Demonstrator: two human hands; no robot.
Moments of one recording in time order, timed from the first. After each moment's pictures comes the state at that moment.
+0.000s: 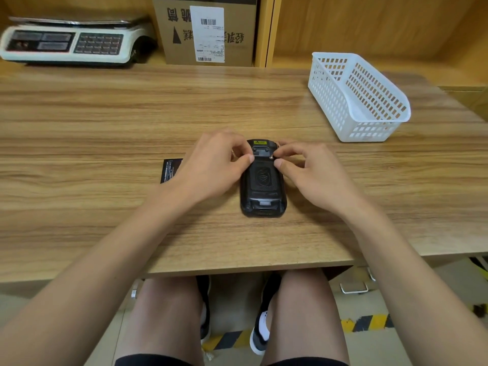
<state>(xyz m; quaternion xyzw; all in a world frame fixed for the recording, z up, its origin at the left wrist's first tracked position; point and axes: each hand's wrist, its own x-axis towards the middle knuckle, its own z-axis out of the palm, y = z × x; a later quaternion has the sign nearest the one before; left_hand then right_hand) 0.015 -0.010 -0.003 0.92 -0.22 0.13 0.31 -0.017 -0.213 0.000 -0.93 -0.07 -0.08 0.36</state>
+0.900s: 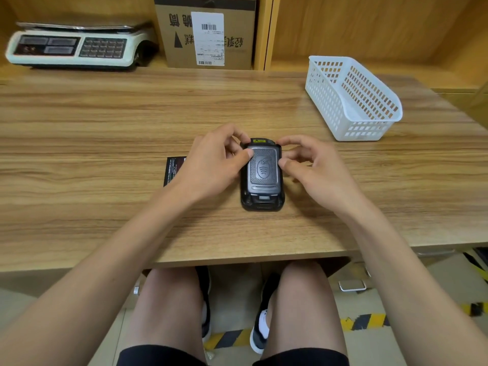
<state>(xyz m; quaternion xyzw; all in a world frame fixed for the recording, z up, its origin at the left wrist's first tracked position) -0.006 -0.010 0.004 0.87 -0.17 0.09 0.45 -0.040 -0.212 0.009 -0.84 -0.07 -0.07 0.53</state>
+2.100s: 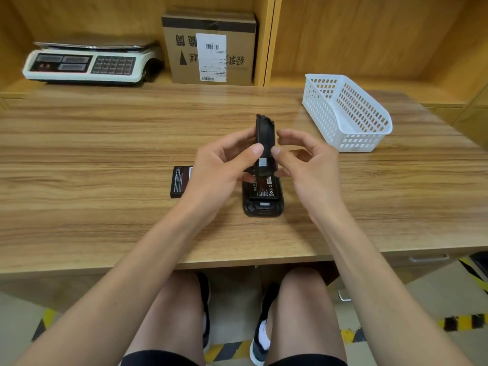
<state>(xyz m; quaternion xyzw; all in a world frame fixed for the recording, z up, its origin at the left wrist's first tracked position) -0.049 -0.018 0.027 0.66 -0.15 0.01 0.74 -0.055 -0.177 0.029 -0.74 -0.02 -0.18 0.65</state>
